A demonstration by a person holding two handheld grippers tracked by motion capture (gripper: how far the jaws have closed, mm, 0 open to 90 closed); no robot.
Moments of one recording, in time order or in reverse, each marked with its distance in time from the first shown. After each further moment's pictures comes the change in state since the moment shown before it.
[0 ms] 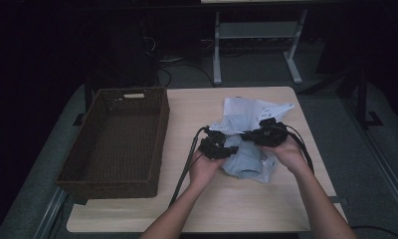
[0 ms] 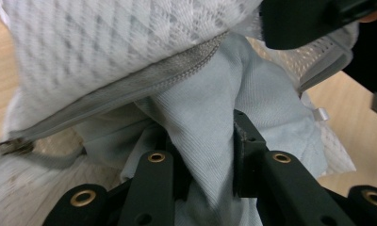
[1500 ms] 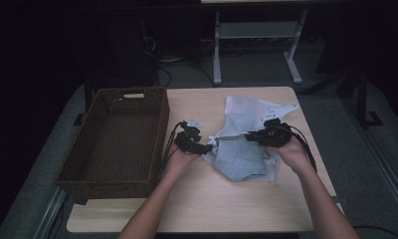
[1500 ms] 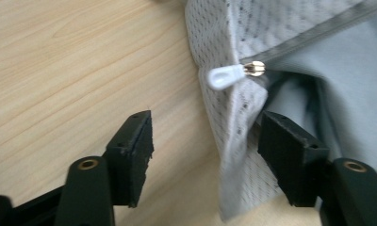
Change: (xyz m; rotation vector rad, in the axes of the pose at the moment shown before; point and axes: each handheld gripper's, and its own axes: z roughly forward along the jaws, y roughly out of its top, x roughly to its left) left arm 0.076 -0.017 -0.026 0.094 0.138 0.077; right arm -0.009 -0.010 -0.005 0.010 -0.022 0.017
